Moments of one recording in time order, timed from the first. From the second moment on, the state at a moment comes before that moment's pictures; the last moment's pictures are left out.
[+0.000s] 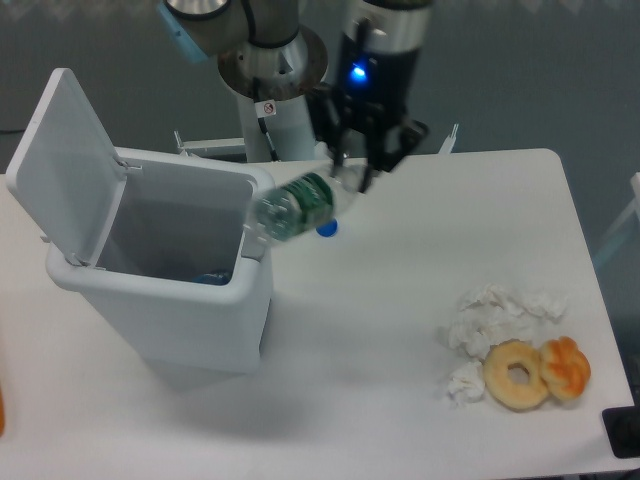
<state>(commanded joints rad) 2.47 -1.56 -1.44 -1.50 1.30 1.03</state>
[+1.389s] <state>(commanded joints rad) 2.27 -1.63 -1.52 -1.33 1.30 0.91</state>
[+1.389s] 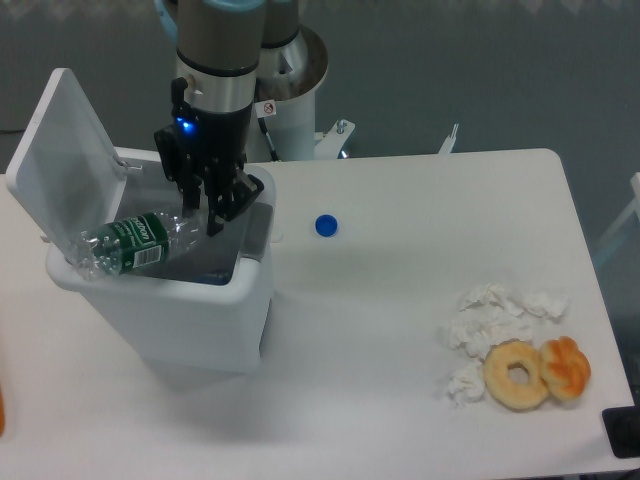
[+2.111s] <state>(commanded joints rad) 2.27 -1.63 -1.52 -1.32 1.30 0.91</state>
